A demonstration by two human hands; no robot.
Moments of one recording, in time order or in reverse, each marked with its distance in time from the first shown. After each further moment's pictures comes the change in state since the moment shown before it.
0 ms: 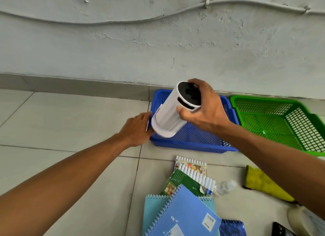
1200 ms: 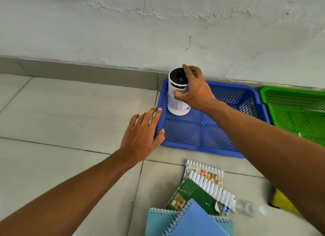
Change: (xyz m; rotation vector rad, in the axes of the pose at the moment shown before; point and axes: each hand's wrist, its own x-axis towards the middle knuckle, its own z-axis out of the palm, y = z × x) left_hand -0.004 -0.010 0.047 0.162 0.219 0.012; right_hand 0.091 0.084 0.113 -0.159 -0.248 0.096
